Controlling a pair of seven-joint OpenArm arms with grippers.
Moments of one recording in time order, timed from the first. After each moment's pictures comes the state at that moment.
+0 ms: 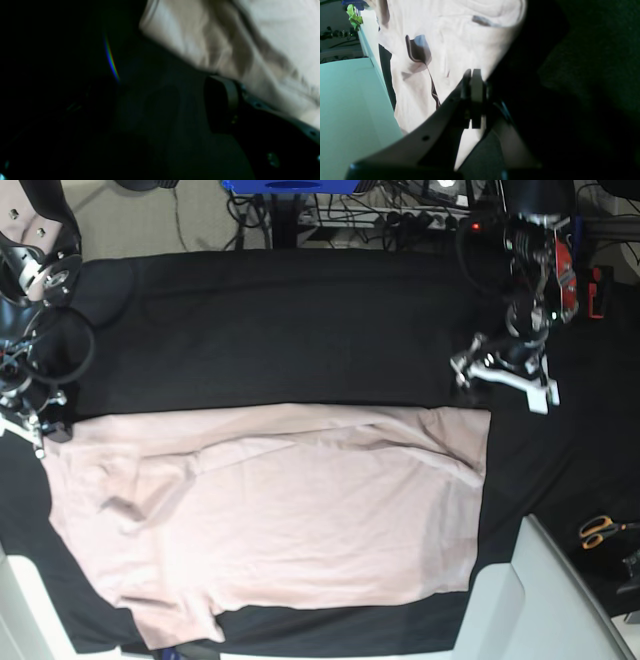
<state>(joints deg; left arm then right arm) 8.1 -13.4 -15.2 68.9 -37.8 -9.8 25.4 19.3 14.1 52.4 32.0 36.9 19.2 -38.9</state>
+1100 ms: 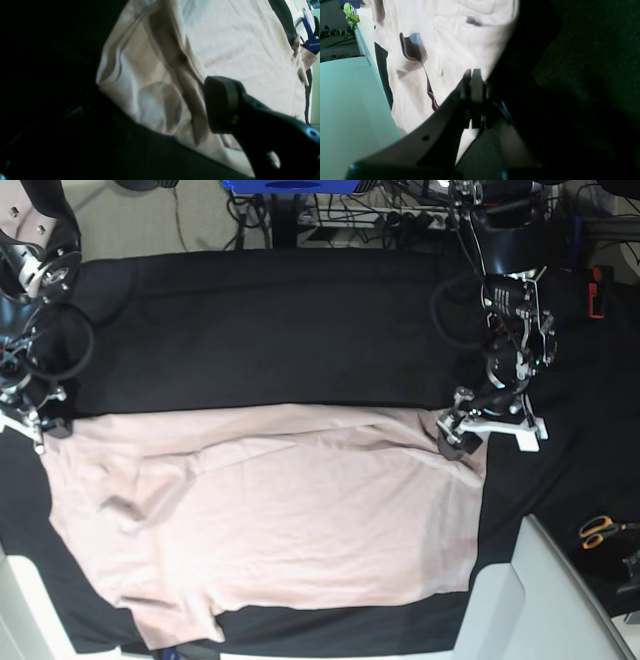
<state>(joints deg) -4.0 -6.9 -20.8 59.4 -37.6 -9.7 25.1 18.6 14.4 52.2 31.9 36.9 19.3 -38.9</state>
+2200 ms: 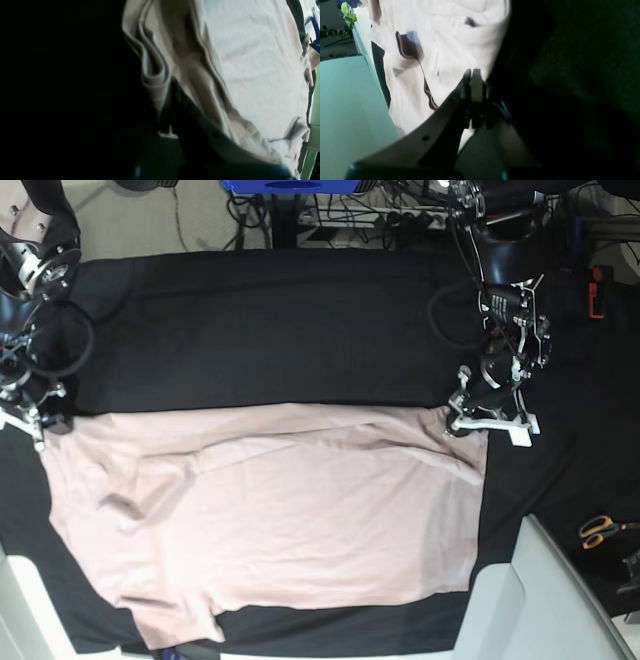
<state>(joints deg) -5.5 -7.1 -21.3 54.5 -37.6 -9.7 25.9 18.1 14.5 52.0 32.3 36.9 19.3 -40.5</state>
